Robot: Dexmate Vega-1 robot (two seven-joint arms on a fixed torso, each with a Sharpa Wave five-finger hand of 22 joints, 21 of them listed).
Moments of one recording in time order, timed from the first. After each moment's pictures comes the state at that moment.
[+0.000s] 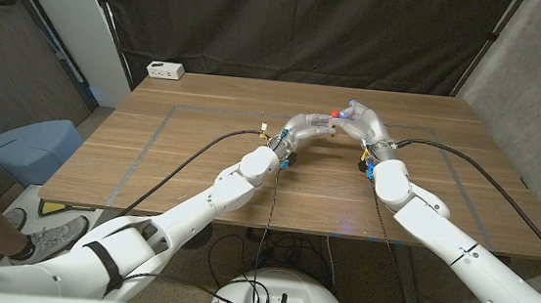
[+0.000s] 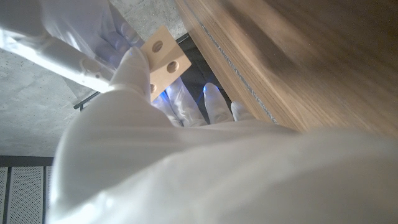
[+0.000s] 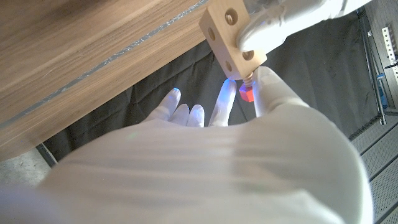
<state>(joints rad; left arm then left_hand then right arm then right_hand) 0.61 0.20 0.73 -1.12 -0.23 -0.29 0.09 1.03 0.00 0.25 -0.15 0.20 0.89 -0.21 0.28 0.20 0.90 -0.22 0.35 0.44 0.46 -0.05 0.28 0.25 0.12 0.09 0.21 0.18 -0.96 -0.65 -0.49 -1.87 -0.03 -0.21 -0.45 0.82 -0.11 0.47 -0.15 0.27 0.54 -0.05 0.81 0.32 0.24 -0.01 0.19 0.20 0.17 -0.04 0.20 0.21 0.36 -0.04 0.18 0.16</state>
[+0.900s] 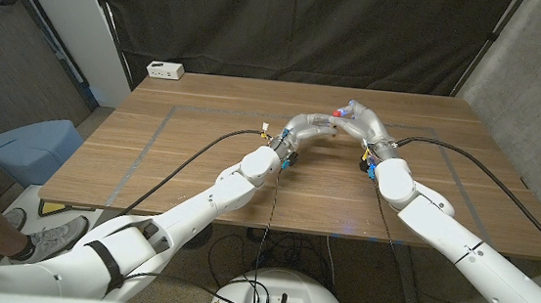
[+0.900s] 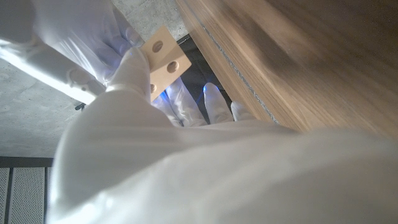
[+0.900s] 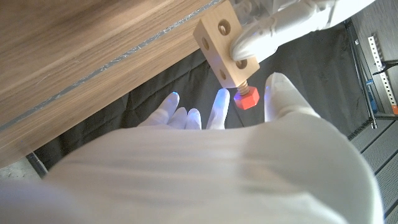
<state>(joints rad) 0.60 0.20 0.73 -1.12 -0.23 -0.29 0.09 1.03 0.00 0.26 -0.15 0.20 0.89 -0.21 0.28 0.20 0.91 -0.22 0.35 0.44 0.46 -0.05 0.28 0.25 0.12 0.09 0.21 0.18 -0.96 -0.68 -0.48 -1.87 0.00 -0.19 -0.40 0.71 -0.13 0.44 -0.12 0.24 0.40 -0.02 0.72 0.27 0.15 0.01 0.18 0.20 0.10 0.00 0.19 0.21 0.30 -0.02 0.18 0.17</state>
